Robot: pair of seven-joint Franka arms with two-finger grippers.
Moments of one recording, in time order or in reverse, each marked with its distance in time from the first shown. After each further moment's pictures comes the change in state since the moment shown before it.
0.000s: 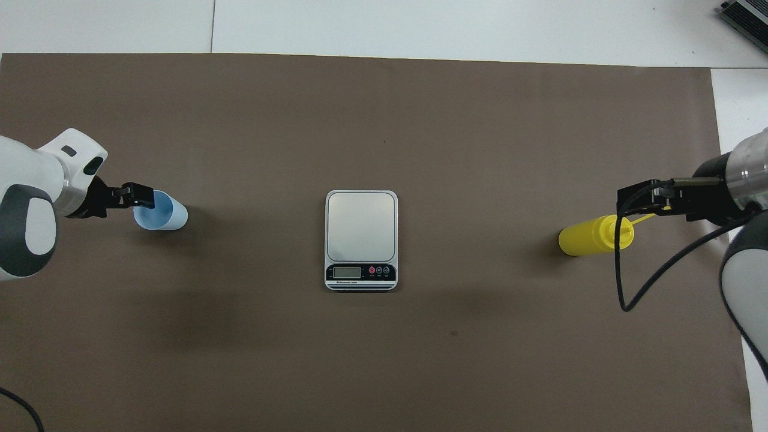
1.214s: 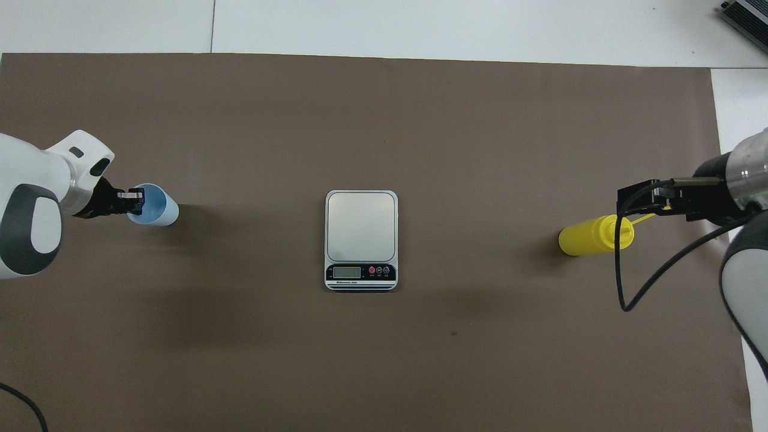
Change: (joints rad) left arm -0.003 0.007 -0.006 0.059 -0.002 -0.065 0.027; right arm 0.000 0.000 0.000 0.000 0.000 0.000 0.000
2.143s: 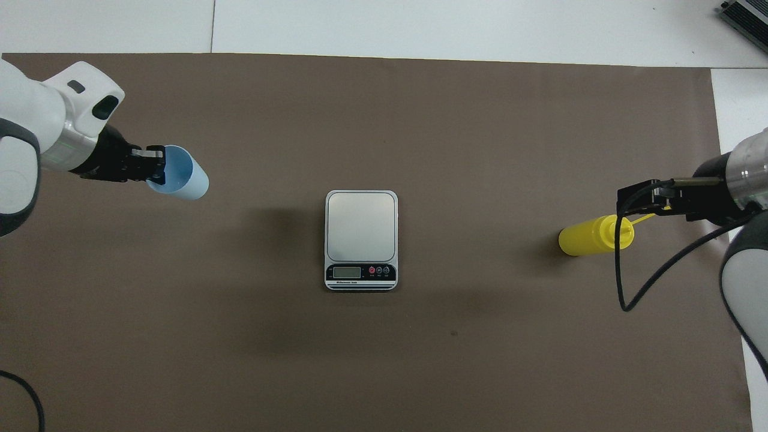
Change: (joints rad) left arm -0.068 0.004 -0.149 0.331 -0.053 -0.345 -0.204; right arm 0.000 0.000 0.000 0.000 0.000 0.000 0.000
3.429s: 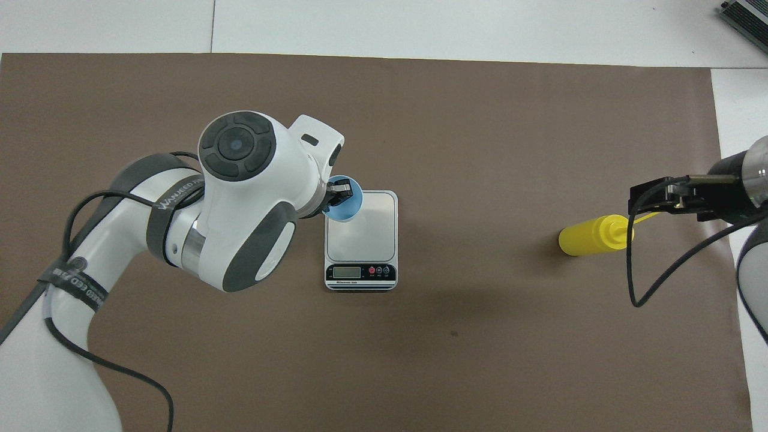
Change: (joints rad) left arm -0.395 0.095 -0.003 -0.071 0.069 0.244 -0.522; right arm -0.026 0.000 -0.002 0.000 0.000 0.000 0.000
